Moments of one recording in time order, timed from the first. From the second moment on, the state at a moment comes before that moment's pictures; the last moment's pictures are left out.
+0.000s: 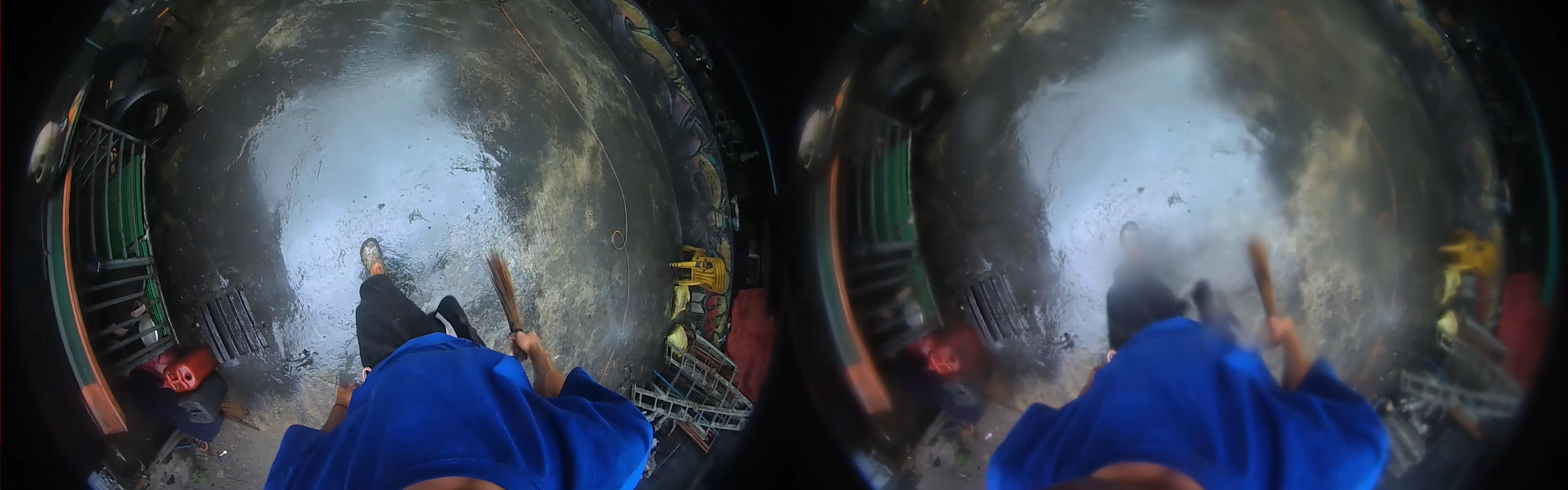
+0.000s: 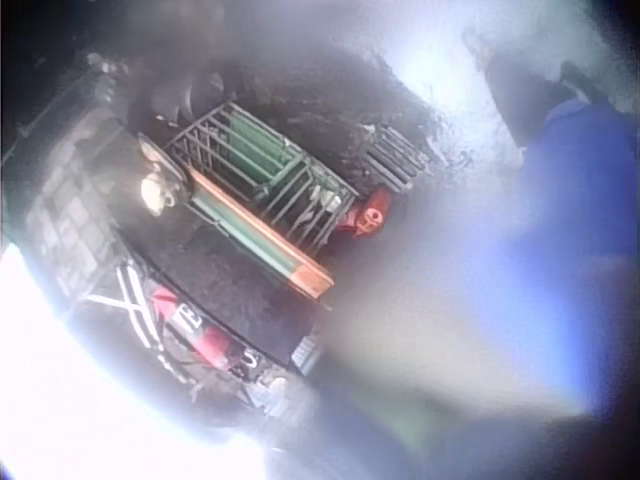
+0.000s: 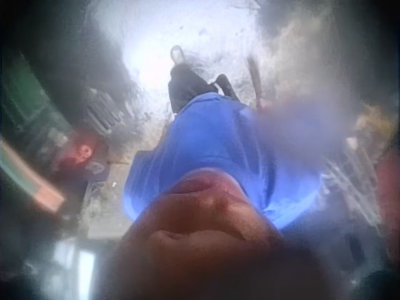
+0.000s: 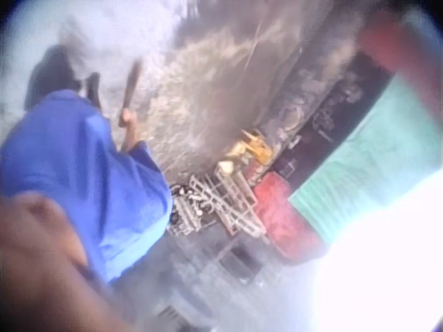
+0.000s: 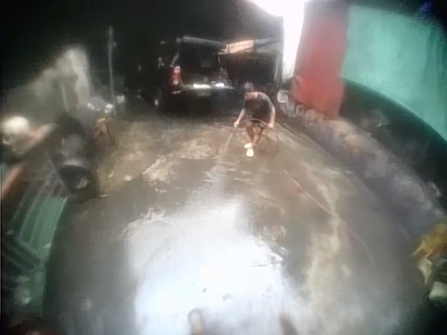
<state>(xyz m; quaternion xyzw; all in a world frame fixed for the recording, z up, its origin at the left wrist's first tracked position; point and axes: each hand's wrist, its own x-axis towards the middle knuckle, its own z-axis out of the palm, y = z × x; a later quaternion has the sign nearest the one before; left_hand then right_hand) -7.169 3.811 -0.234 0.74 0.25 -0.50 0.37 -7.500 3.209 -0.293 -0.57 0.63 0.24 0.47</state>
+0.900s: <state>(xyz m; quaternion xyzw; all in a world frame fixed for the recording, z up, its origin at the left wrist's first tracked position) -6.882 3.205 -0.359 0.82 0.26 -0.48 0.20 -6.817 2.468 -0.546 -0.61 0.60 0.12 0.50</state>
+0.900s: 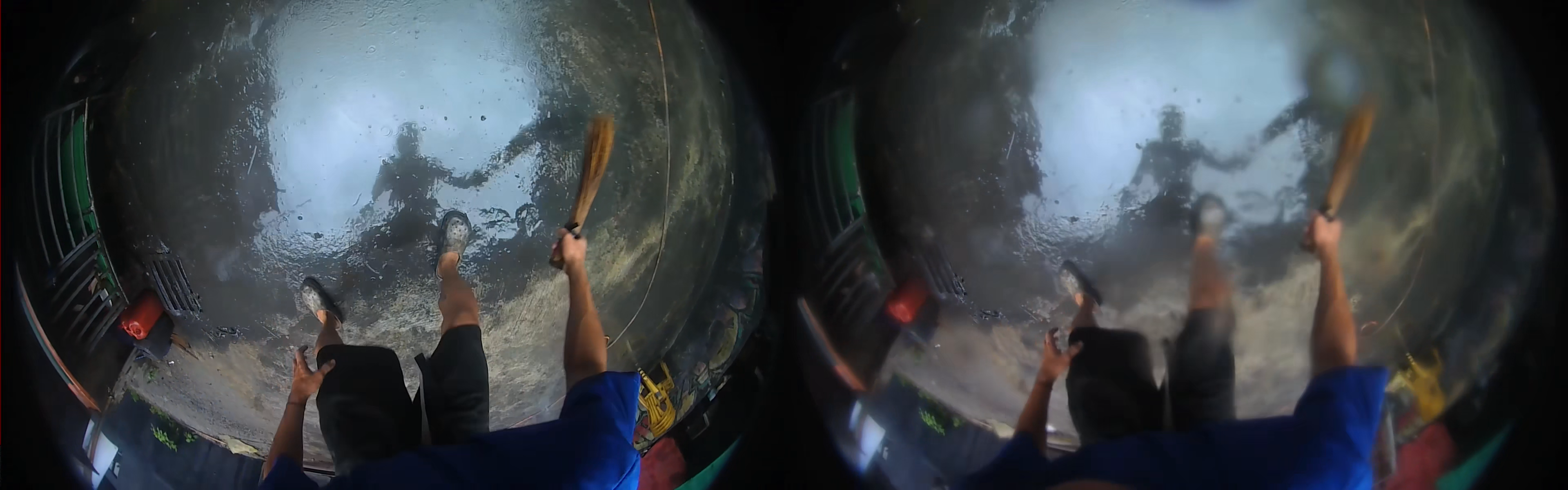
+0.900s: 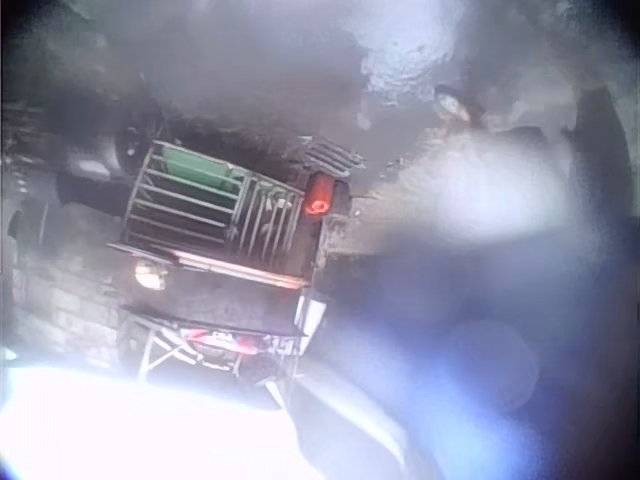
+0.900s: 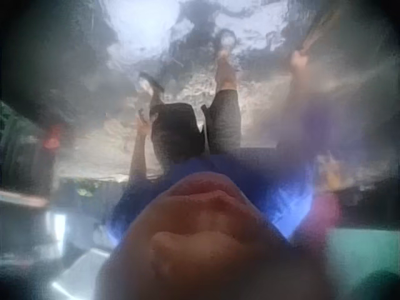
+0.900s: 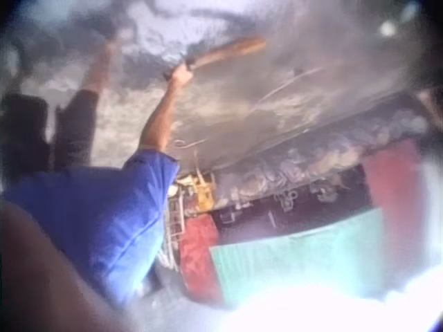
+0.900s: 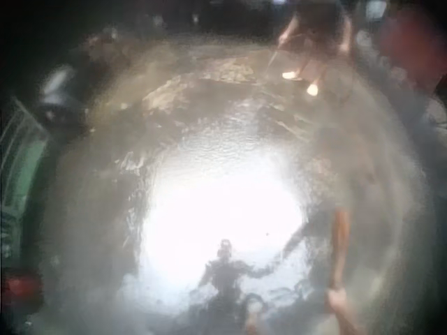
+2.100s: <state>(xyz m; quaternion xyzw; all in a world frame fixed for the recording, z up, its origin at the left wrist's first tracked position) -6.833 3.160 -0.388 0.78 0.46 -0.34 0.24 -6.484 2.675 -0.781 -0.79 0.32 0.32 0.41</state>
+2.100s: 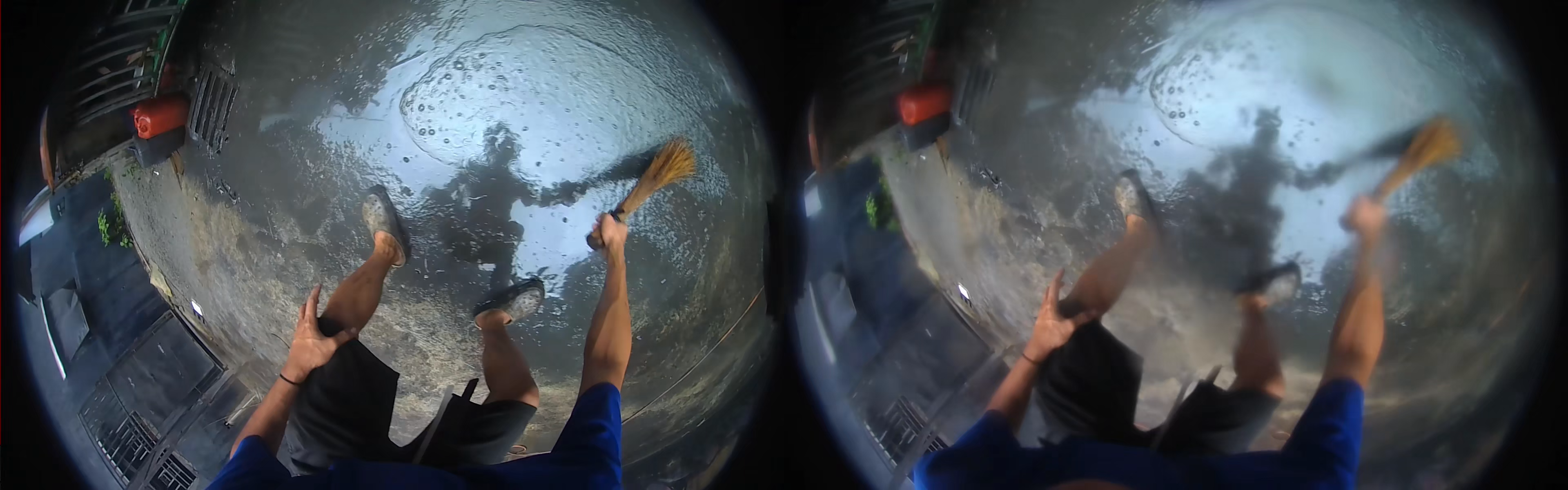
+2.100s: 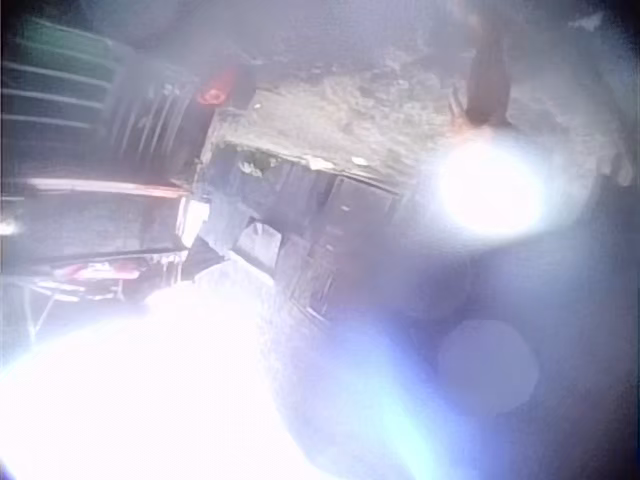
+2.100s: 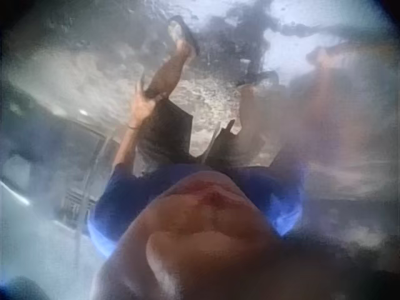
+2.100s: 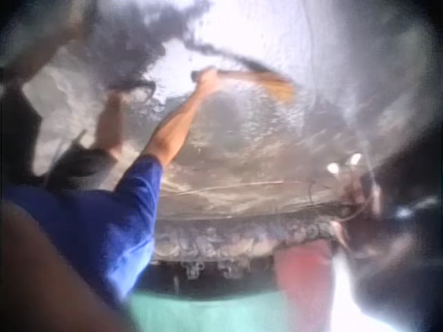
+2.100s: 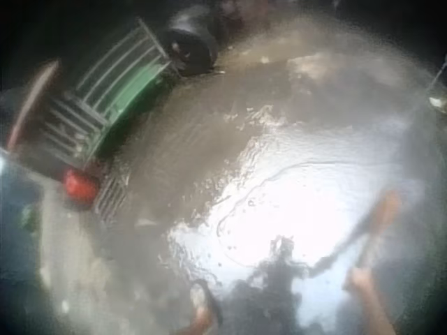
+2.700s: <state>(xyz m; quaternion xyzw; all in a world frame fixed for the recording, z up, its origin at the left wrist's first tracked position) -6.845 3.319 -0.438 0.71 0.44 -0.37 0.40 -6.641 3.265 -0.552 -0.67 -0.21 0.69 0.16</state>
